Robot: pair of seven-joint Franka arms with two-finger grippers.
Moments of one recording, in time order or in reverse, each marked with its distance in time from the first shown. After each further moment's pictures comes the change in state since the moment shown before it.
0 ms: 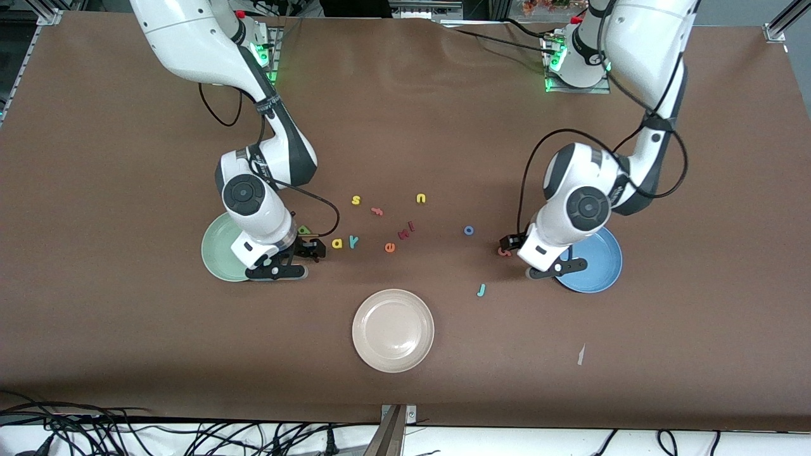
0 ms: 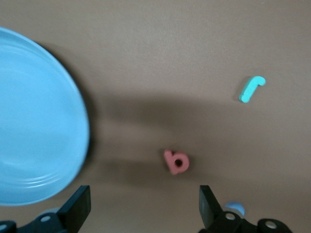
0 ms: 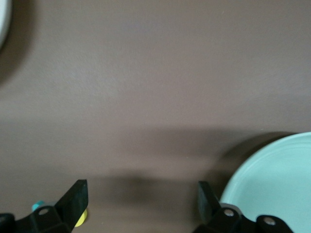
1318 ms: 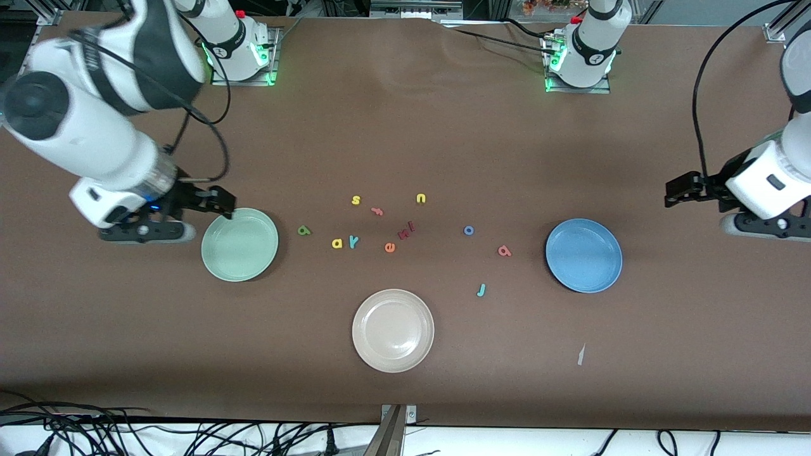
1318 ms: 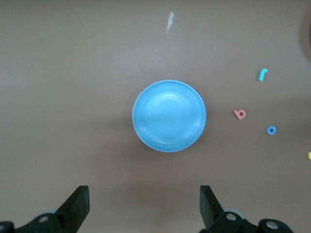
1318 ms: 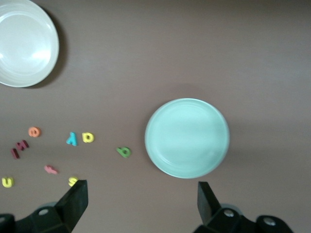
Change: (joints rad) left arm 0.220 -0.345 0.108 0.304 0.076 -0.651 0.597; right arm -0.101 -0.322 -0.010 0.245 -0.001 -0.655 -0.085
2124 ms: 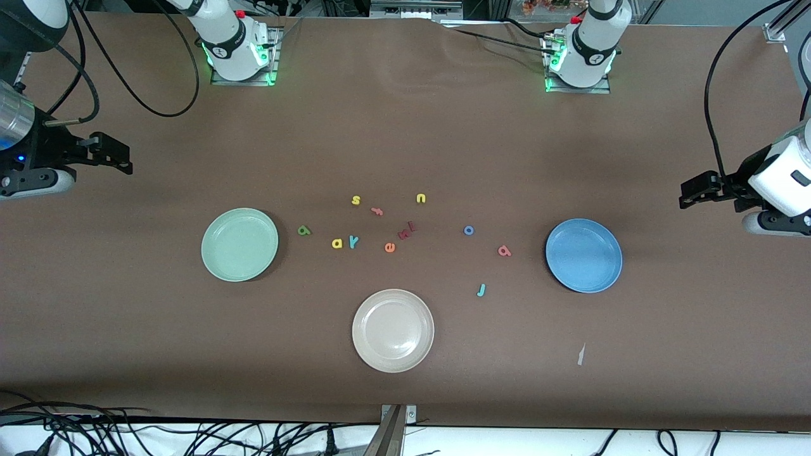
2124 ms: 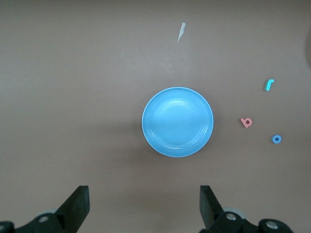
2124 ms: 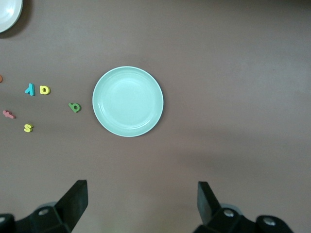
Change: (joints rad) left arm 0.008 -0.019 0.047 0.009 0.002 0.022 0.002; right arm -0.235 -0.188 -0.009 -0.002 -0.032 -0.243 -0.392
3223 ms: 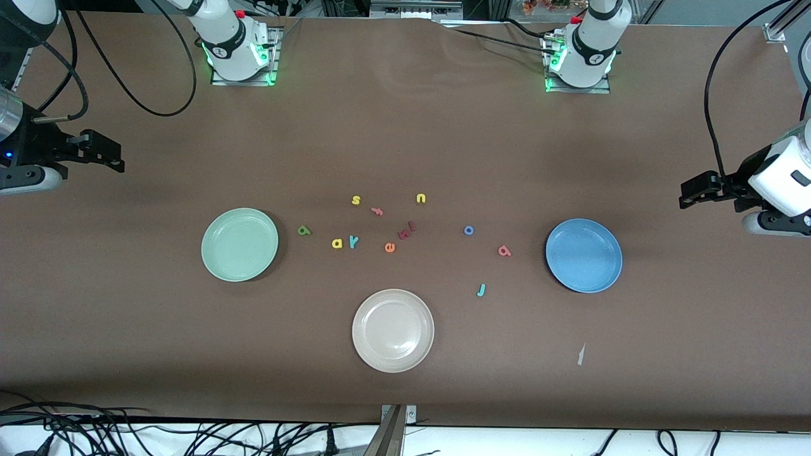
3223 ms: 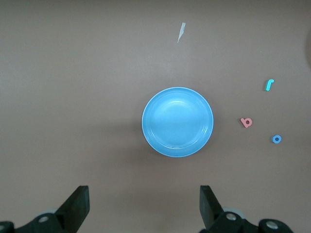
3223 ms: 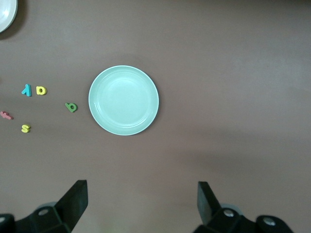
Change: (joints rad) left arm 0.000 0.000 0.000 0.000 0.000 0.000 0.000; right arm -0.018 -0.013 -0.003 0.000 -0.008 -0.014 -0.003
